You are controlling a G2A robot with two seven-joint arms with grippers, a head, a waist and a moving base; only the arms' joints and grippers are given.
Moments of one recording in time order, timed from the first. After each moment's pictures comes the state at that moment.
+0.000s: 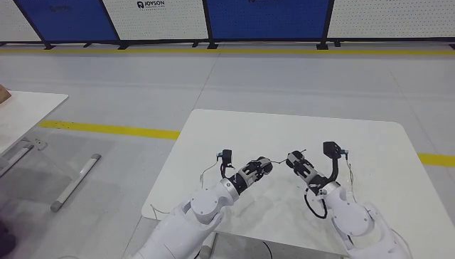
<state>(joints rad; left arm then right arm) 1.36 -1.23 -1.00 -1.49 -0.37 -0.12 -0.20 -1.30 -1.22 1.06 -1.56 -0.28 -0.01 0.30</state>
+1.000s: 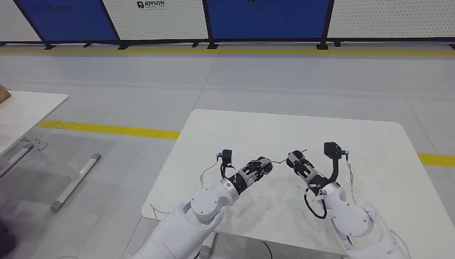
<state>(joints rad) 1.36 -1.23 -1.00 -1.49 -0.37 -0.12 -0.20 -1.31 -1.23 1.07 -1.56 -0.28 -0.02 0.29</state>
